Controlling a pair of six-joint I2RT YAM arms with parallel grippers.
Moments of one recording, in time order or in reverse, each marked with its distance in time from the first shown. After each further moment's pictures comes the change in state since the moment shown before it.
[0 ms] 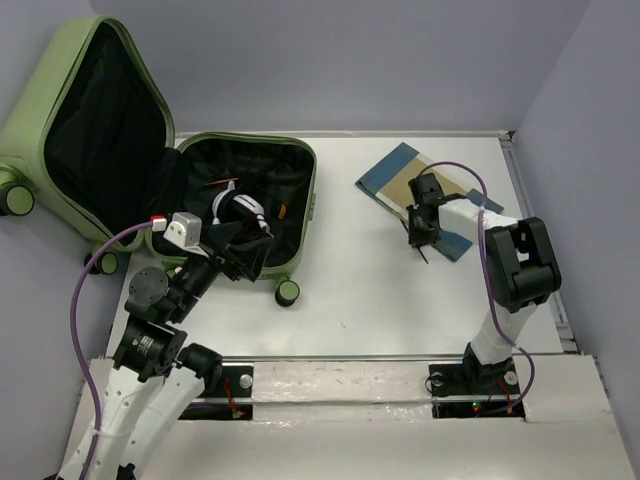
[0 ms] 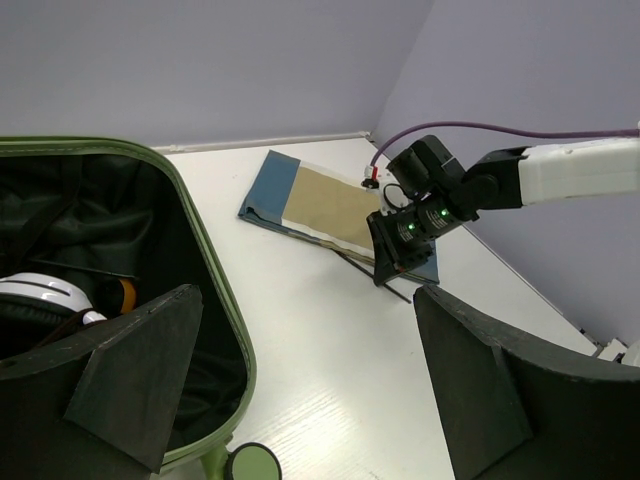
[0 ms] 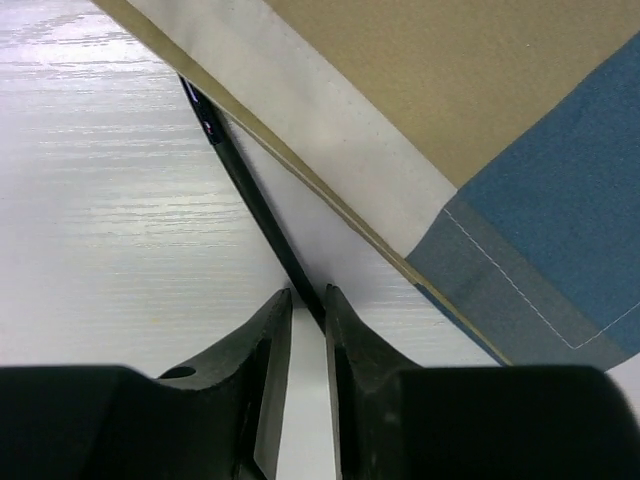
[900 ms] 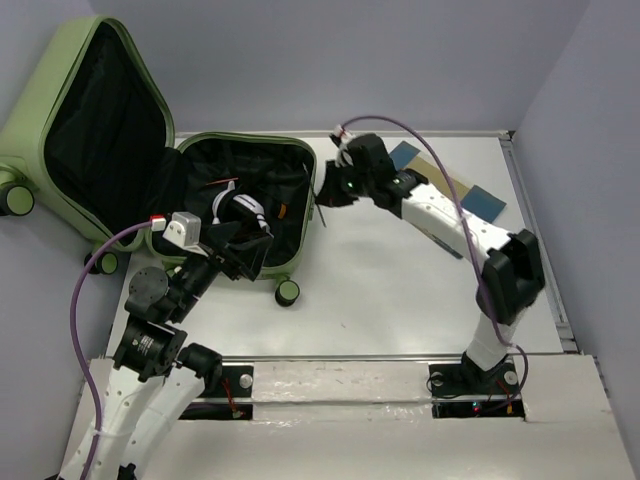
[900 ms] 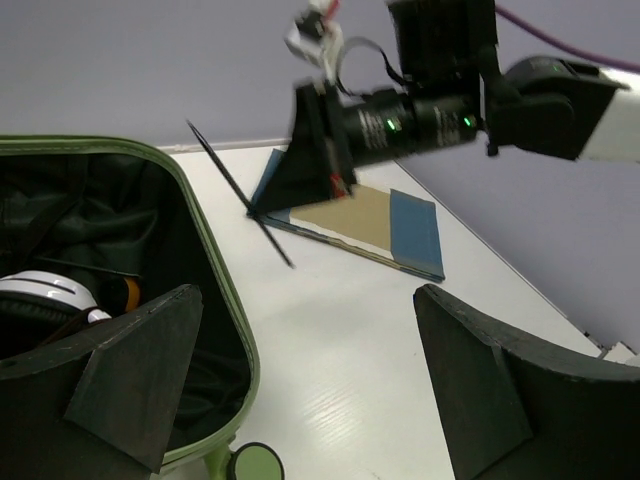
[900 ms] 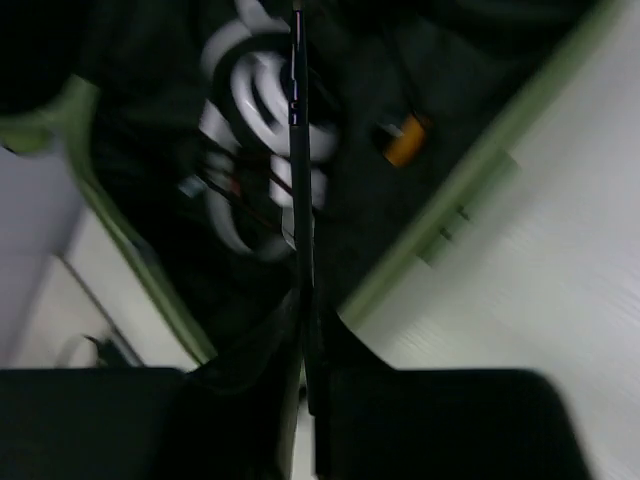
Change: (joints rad) left arm 0.008 0.000 0.000 -0.002 -0.002 0.000; right arm 0.361 -0.066 0.371 0.120 -0.369 0.128
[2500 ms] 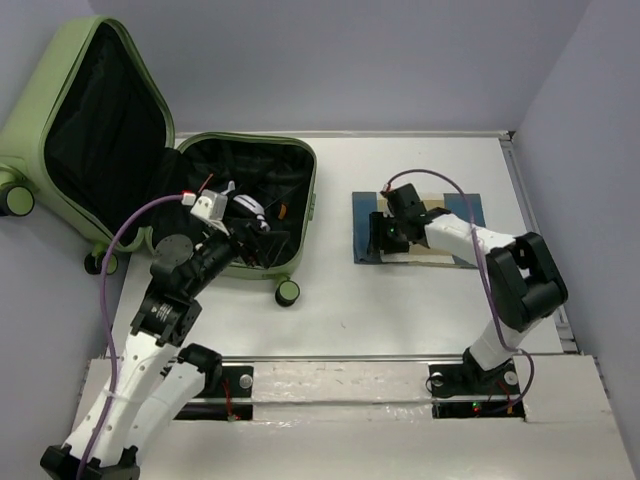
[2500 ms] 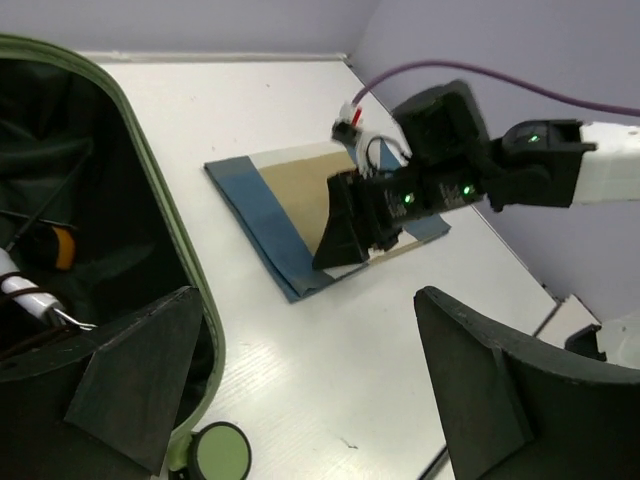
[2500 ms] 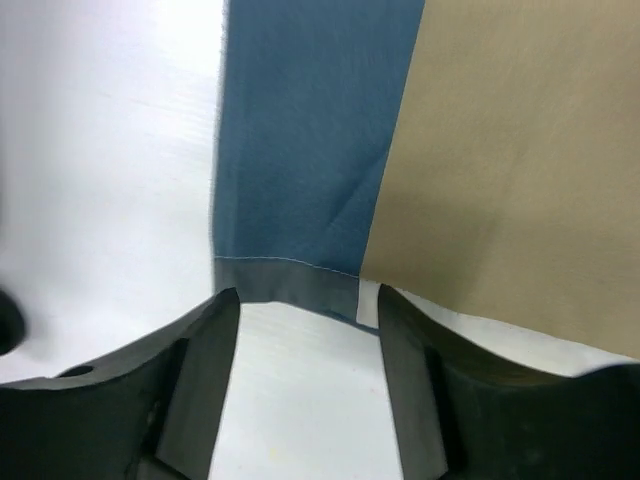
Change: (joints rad) left arm 0.028 0.194 0.009 0.041 0.115 -0.069; right arm -0.167 -0.033 -0.462 0.027 0.172 -0.027
